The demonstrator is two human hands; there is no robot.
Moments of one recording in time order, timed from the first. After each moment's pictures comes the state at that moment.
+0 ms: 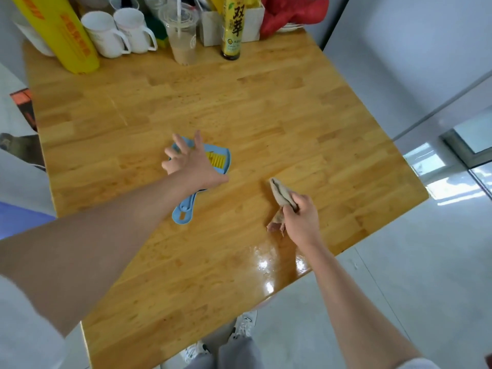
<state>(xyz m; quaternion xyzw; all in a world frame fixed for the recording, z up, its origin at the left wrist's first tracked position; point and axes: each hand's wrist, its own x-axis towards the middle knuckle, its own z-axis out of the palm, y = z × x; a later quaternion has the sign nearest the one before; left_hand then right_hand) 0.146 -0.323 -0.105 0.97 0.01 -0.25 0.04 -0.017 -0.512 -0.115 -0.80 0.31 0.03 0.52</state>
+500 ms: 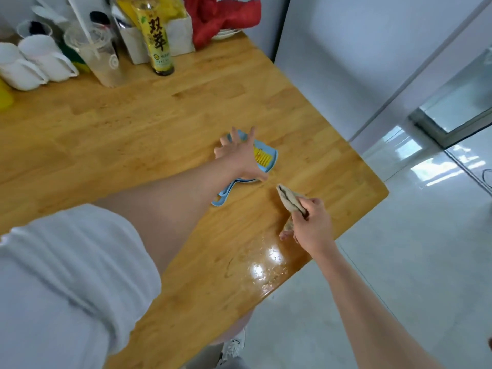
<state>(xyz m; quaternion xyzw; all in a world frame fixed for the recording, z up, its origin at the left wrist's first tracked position) 0.169 -0.558 -0.112 0.94 -0.22 -0.25 0.06 -0.034 -0.665 -0.143 -0.84 0.35 -0.01 0.41</state>
